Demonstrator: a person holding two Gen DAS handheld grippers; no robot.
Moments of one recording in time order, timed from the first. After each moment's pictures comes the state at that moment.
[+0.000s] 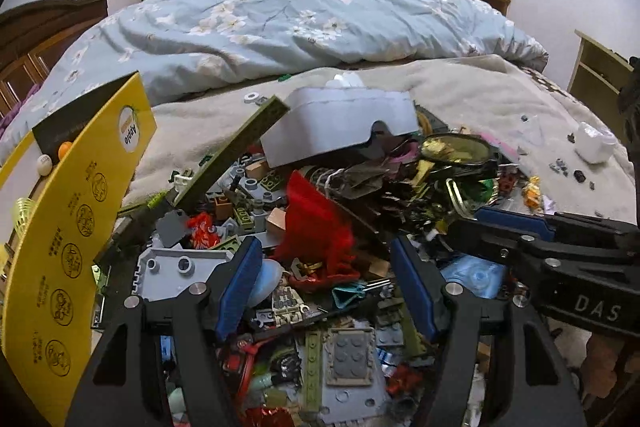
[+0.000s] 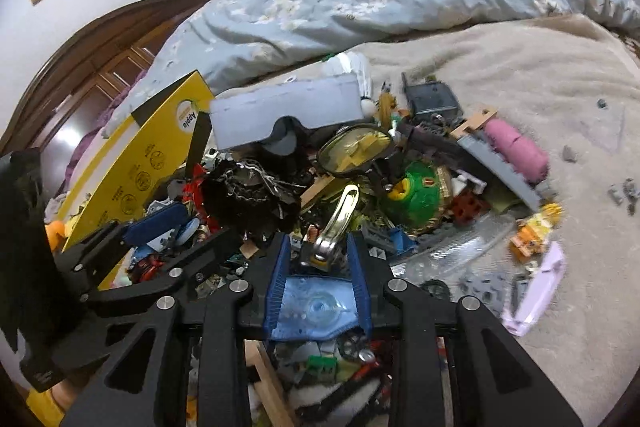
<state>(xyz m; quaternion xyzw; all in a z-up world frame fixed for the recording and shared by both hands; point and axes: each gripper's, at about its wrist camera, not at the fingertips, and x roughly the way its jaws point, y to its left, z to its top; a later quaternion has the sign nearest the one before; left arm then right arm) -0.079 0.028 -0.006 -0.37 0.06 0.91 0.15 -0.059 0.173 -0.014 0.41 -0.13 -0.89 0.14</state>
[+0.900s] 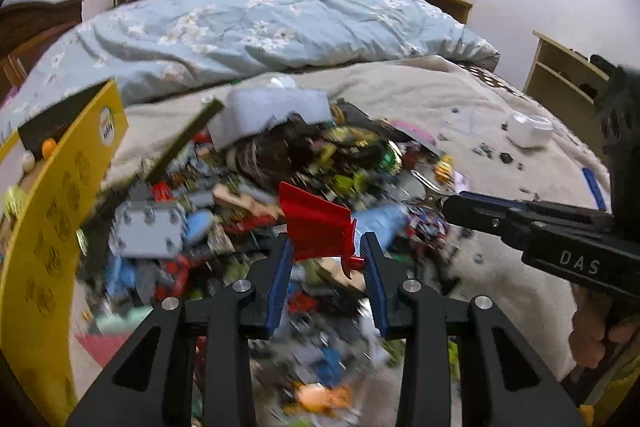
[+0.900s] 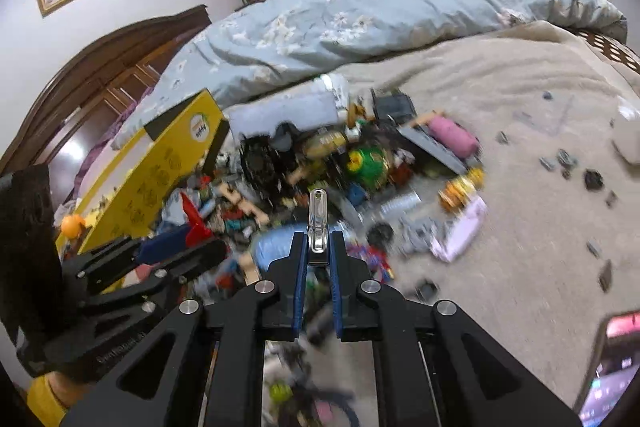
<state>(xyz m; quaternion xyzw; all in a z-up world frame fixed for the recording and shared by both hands) -0.004 0.046 0.017 -0.37 0.04 0.90 0.22 0.018 0.214 0.011 0.38 -0.13 -0.91 0.12</state>
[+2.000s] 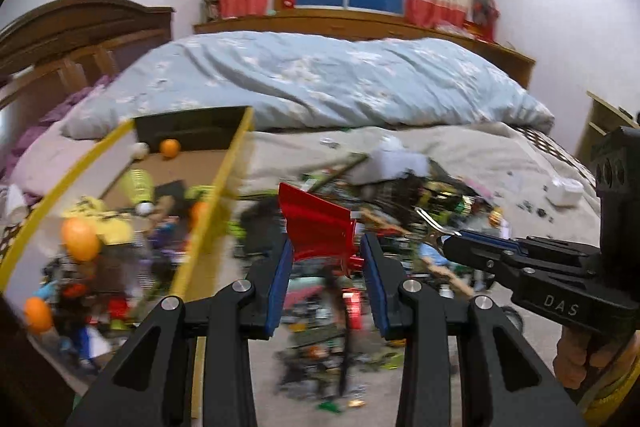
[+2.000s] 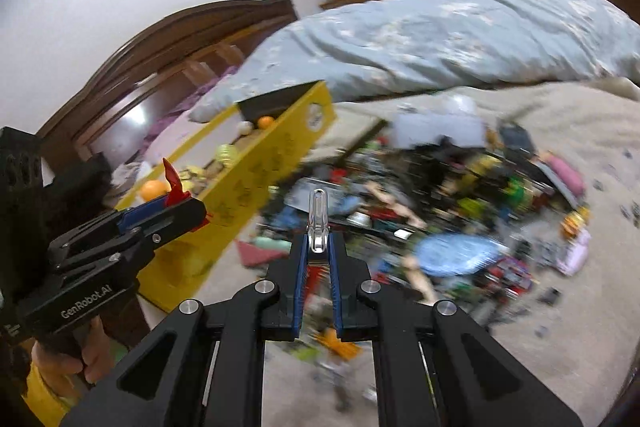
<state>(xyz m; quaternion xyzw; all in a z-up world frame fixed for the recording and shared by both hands) 0.066 -0.071 0.096 -0.30 0.00 0.95 0.08 0.038 0.099 0.061 0.34 -0.09 -0.89 0.28</state>
